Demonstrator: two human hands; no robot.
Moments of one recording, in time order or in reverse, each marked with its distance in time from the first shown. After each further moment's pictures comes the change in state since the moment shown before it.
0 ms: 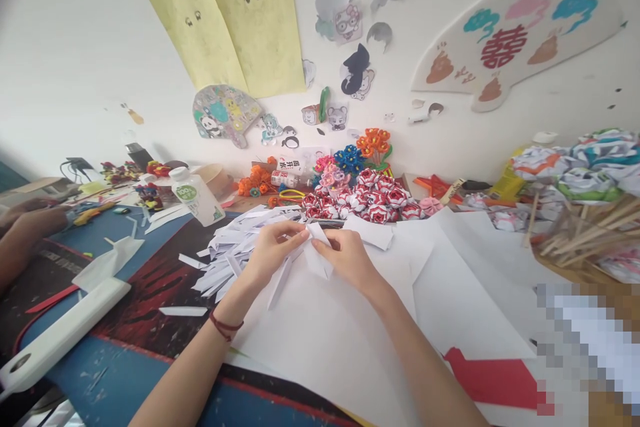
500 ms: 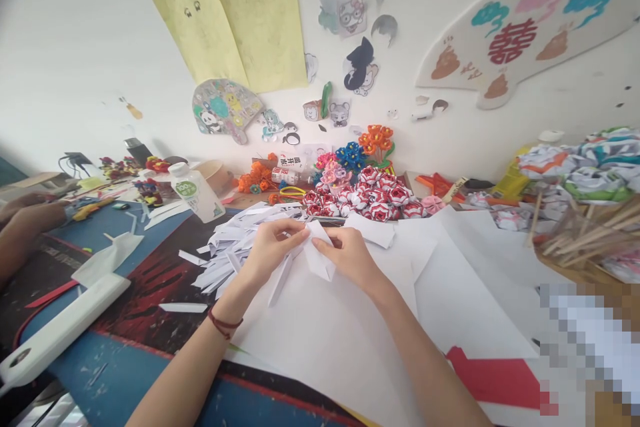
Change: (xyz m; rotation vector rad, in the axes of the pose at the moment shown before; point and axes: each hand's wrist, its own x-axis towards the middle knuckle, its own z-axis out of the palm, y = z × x) left_hand 0.000 0.001 -0.002 0.014 0.019 0.006; right_hand 0.001 0.001 0.000 0.138 -0.080 0.049
